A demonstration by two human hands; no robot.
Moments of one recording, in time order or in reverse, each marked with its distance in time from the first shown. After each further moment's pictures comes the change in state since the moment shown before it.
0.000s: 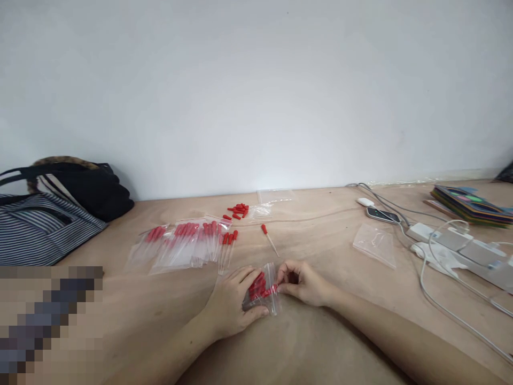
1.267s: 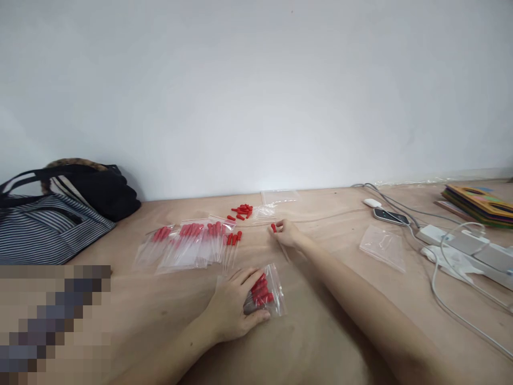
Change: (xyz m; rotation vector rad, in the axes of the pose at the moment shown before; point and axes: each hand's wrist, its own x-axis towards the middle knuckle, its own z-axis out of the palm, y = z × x) left_hand -0.004 0.001 -0.006 -0.040 -0.054 -0.047; right_hand 0.111 0.006 -0.033 -0.363 0.336 0.256
